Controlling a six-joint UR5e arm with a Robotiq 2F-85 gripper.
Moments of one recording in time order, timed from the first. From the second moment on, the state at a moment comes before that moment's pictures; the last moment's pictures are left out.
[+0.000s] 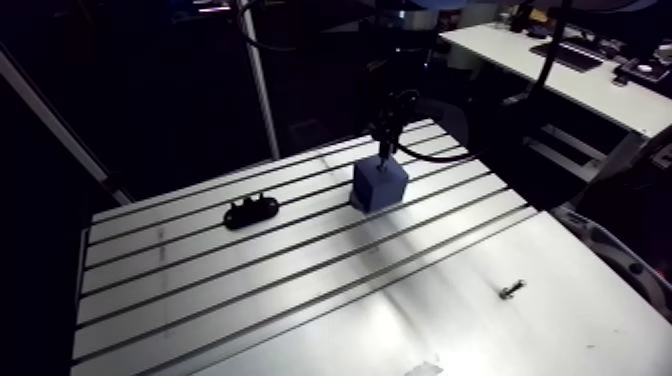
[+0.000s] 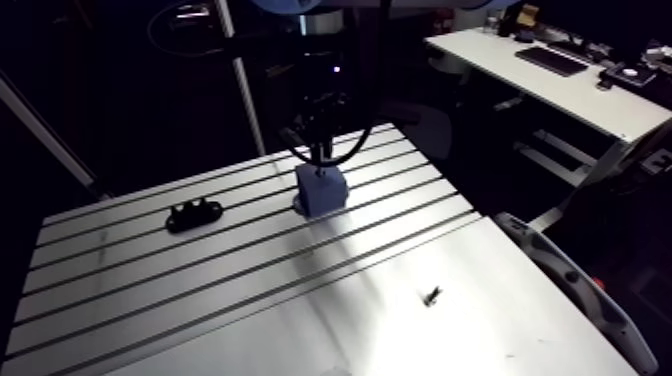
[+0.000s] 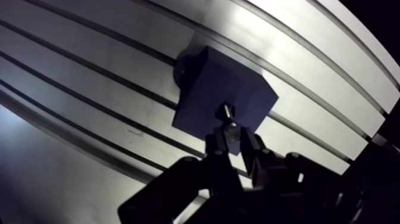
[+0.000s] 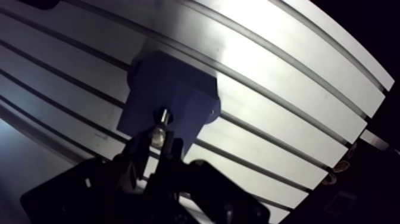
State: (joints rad) arm -0.44 -1.20 1.70 -1.98 -1.60 -2.50
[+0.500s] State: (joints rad) arm -0.44 -1.19 1.70 -1.98 -1.60 -2.50
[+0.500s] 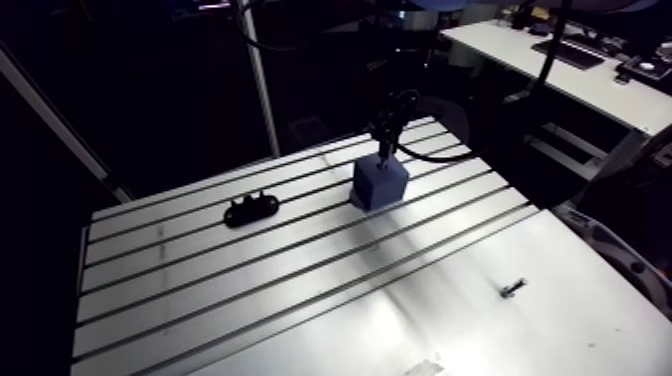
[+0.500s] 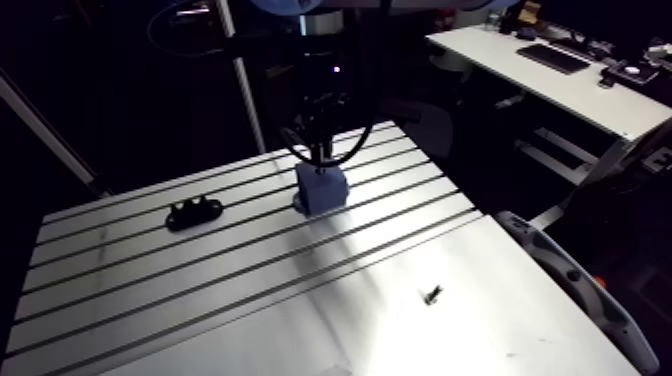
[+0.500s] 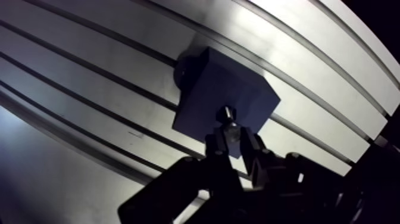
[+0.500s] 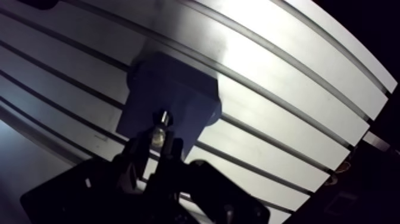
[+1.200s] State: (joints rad) arm -0.45 -1.20 1.70 -1.98 -1.59 -2.54
